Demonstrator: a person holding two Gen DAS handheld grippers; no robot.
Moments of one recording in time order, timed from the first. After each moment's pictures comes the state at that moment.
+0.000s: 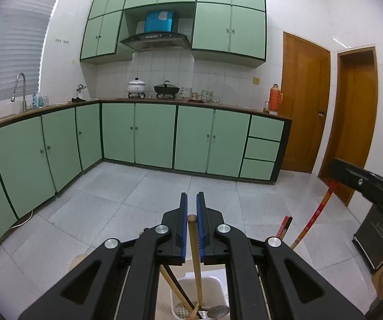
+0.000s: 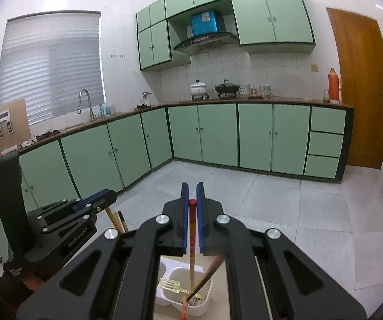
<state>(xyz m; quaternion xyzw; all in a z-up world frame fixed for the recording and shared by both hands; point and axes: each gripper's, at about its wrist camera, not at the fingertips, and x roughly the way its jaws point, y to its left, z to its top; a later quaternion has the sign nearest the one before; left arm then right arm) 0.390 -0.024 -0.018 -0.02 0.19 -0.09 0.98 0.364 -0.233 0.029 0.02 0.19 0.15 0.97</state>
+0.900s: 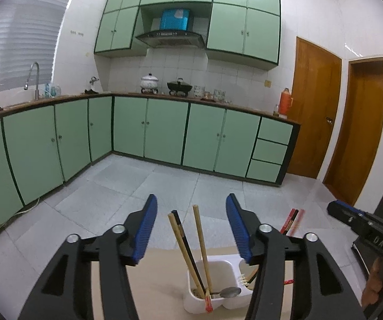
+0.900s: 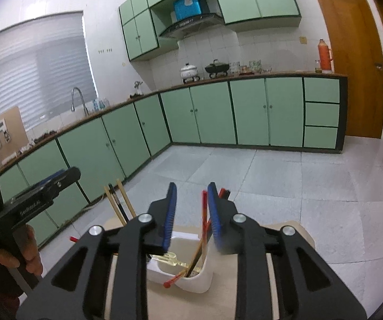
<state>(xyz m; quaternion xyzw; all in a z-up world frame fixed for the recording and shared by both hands) 0.358 0.013 -0.011 -0.05 0.19 -0.07 0.98 0.350 -0.257 -0.005 0.07 0.23 0.14 0.96</state>
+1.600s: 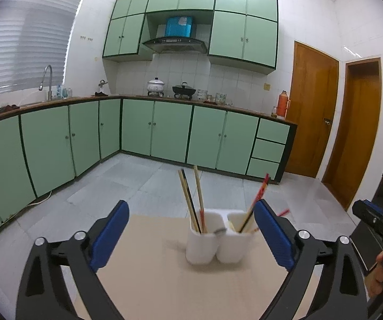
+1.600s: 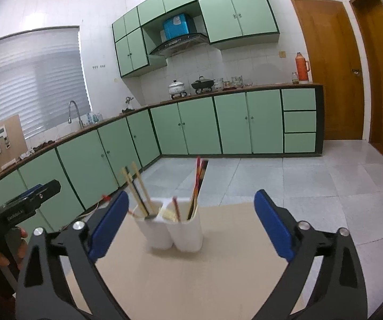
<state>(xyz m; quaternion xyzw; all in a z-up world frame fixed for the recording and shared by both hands) 0.221 0.023 -0.011 -0.05 0.19 -0.06 0.98 0.196 -0.282 -0.001 0.07 0.20 0.10 0.97</state>
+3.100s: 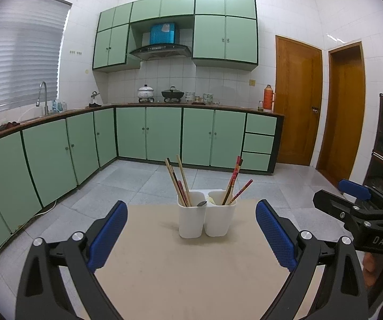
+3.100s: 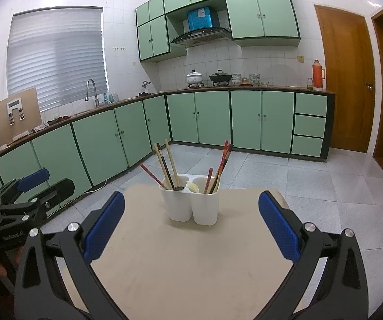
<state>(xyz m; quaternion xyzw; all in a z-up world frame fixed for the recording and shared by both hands) 0.119 -0.007 0.001 -0.01 0.18 -0.07 0.98 0.129 -0.243 0.018 0.02 0.22 0.13 0.97</state>
